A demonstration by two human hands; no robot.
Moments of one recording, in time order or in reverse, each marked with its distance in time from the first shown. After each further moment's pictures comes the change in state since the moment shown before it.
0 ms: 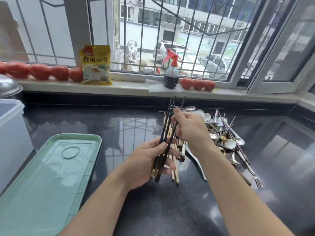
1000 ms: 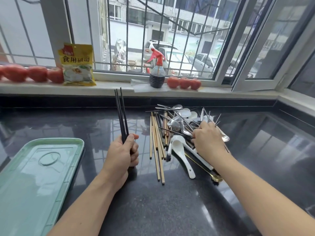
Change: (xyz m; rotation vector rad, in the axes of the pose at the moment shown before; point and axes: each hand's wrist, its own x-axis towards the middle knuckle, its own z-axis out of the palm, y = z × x) left_hand 0.024 -0.014 -0.019 0.126 0.542 0.266; right_hand 0.033 0.097 -0.100 -1.493 0.115 -0.238
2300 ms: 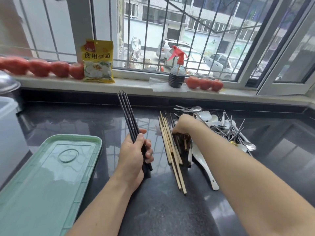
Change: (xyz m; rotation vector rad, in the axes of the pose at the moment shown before) left_hand 0.012 0.004 -0.009 -0.226 0.073 0.022; right_hand 0.108 -0.118 -0.027 0.328 -0.613 0.155
